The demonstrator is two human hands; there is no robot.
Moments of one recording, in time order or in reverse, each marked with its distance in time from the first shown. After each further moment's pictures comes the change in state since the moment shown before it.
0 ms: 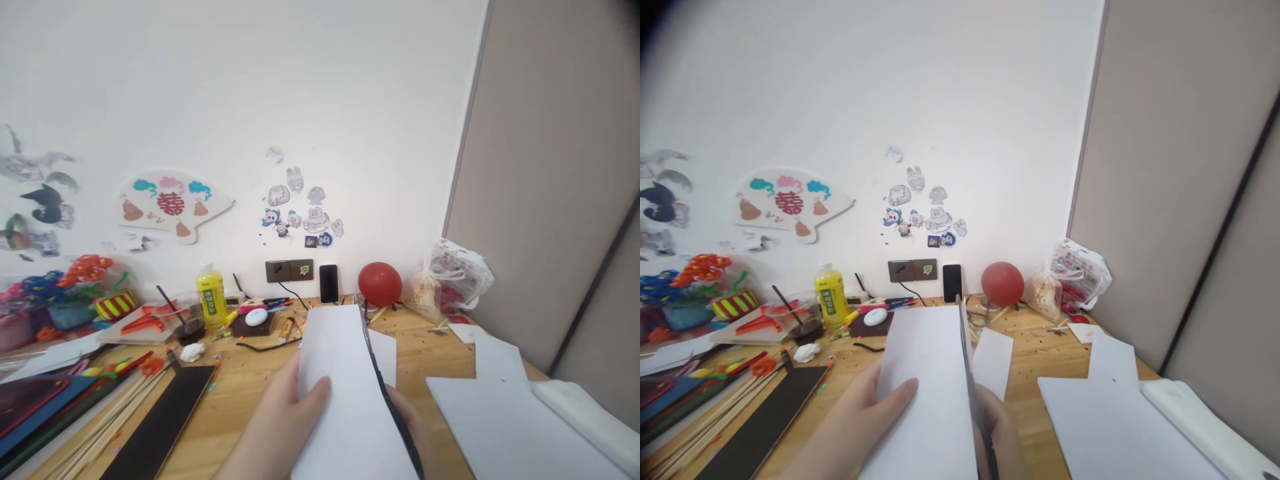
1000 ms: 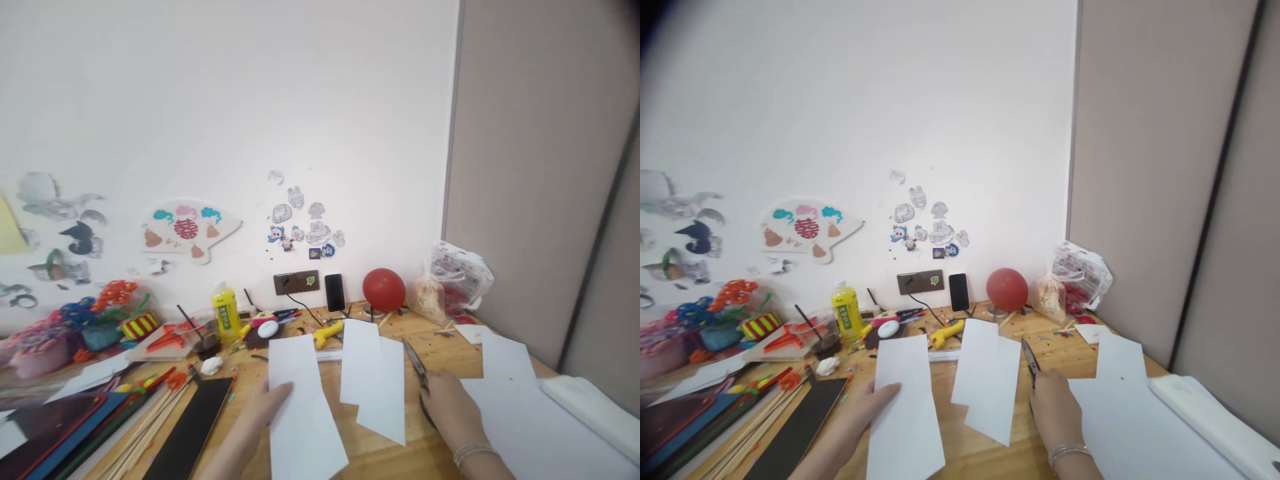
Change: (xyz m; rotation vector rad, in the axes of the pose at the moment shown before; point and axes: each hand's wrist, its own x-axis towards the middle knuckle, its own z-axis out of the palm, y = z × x) left_hand 0.054 -0.082 -0.052 -0.049 0.117 -0.316; right_hand 0.074 0.017 -0.077 -1.360 0.053 0.101
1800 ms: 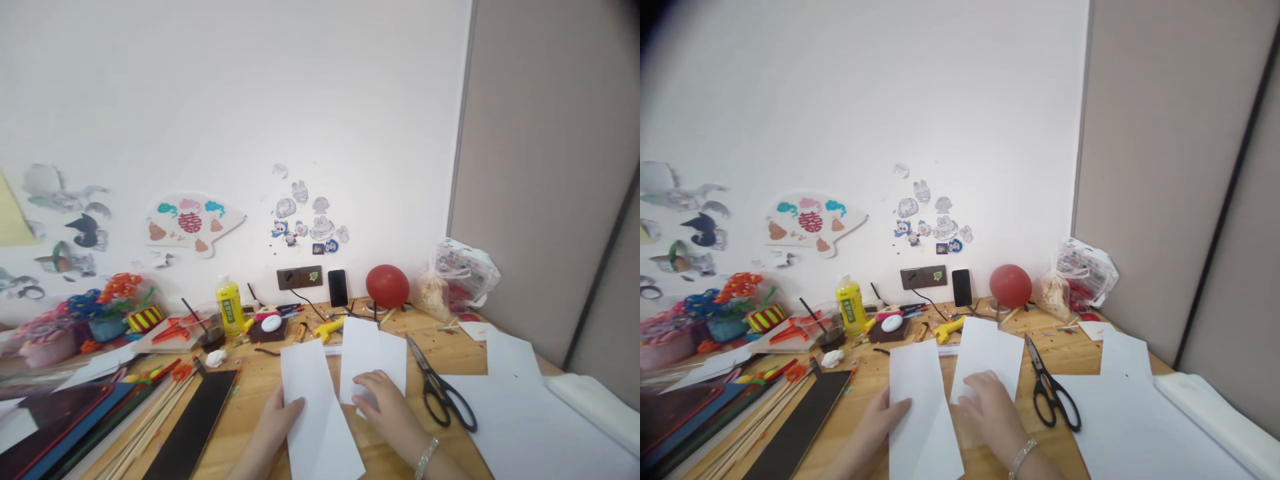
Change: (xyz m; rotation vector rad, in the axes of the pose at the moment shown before) left_hand 0.016 -0.056 0.016 -0.277 -0.113 0.090; right_hand -0.022 -0.071 0.046 0.459 -0.102 -0.500
